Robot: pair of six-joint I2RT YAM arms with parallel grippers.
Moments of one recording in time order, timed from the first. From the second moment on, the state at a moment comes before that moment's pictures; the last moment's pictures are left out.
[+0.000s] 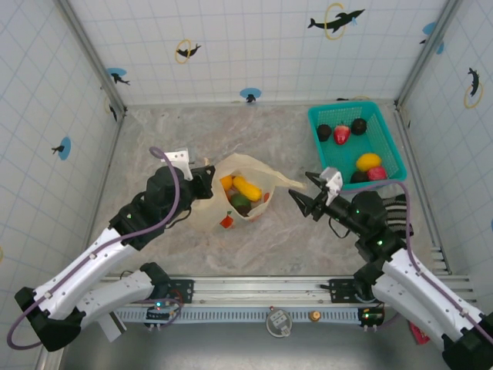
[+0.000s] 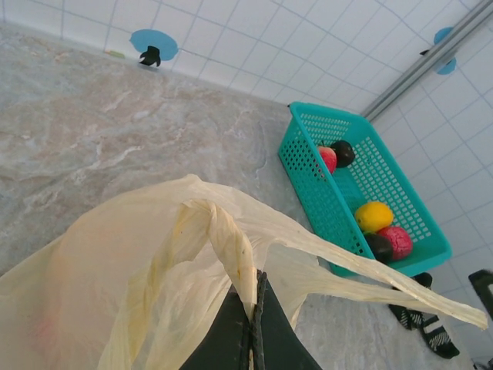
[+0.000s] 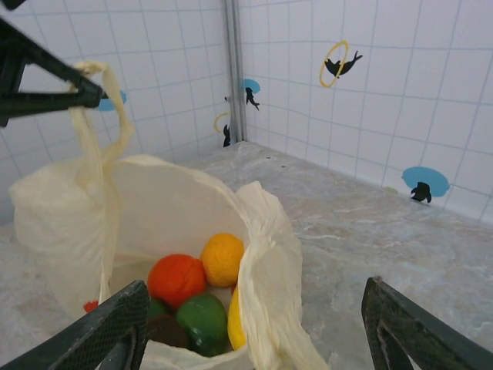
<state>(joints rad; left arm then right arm) -0.78 0.84 0.90 -0.44 -0.19 -0.65 0.60 0.60 0.37 0.20 -0.28 0.00</state>
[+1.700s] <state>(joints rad) -0.78 0.95 1.17 -0.35 -0.21 -0.49 0.42 1.06 1.20 -0.35 -0.25 0.30</state>
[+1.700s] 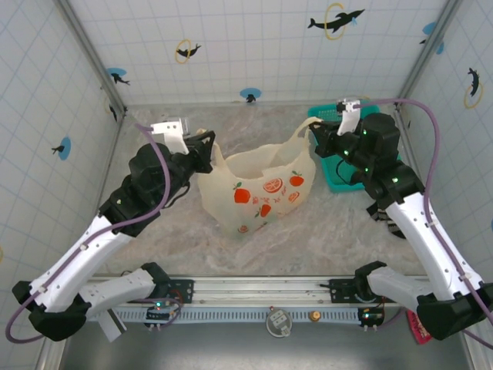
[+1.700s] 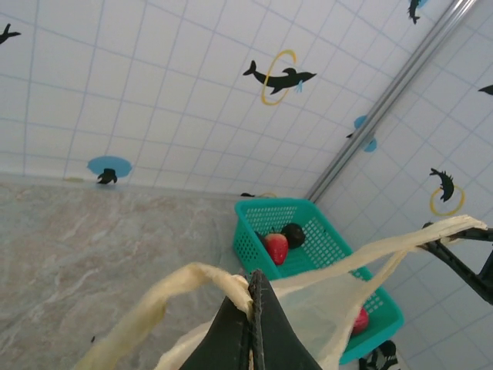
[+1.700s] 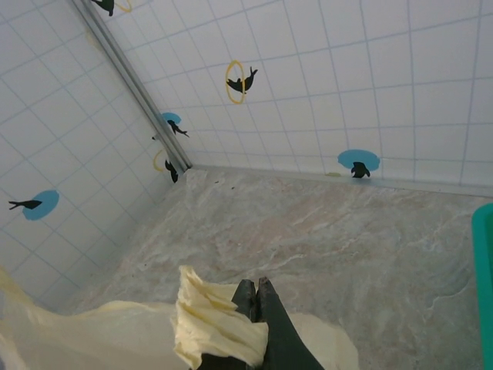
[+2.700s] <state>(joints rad) -0.78 1.02 1.16 -0.24 -0.18 -0.46 0.40 1.11 1.18 -0.38 -0.19 0.31</state>
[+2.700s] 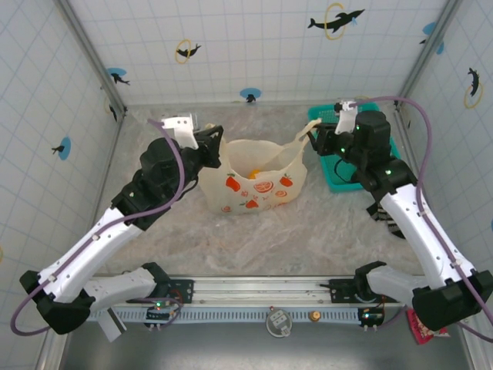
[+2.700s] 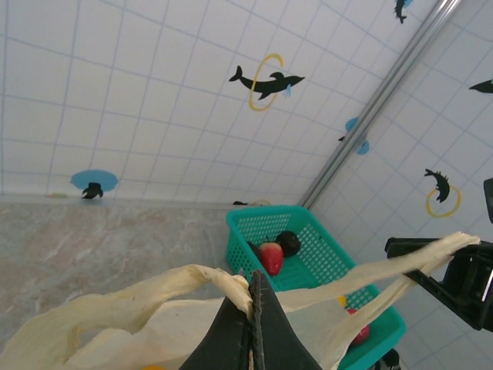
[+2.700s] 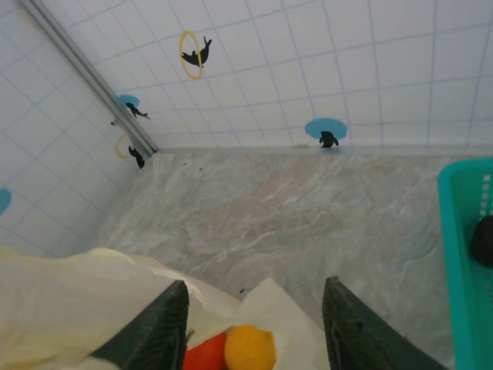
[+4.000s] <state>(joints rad) -0.78 1.01 1.15 -0.20 -0.13 -0.47 0.88 1.45 1.37 -0.06 -0.28 0.08</state>
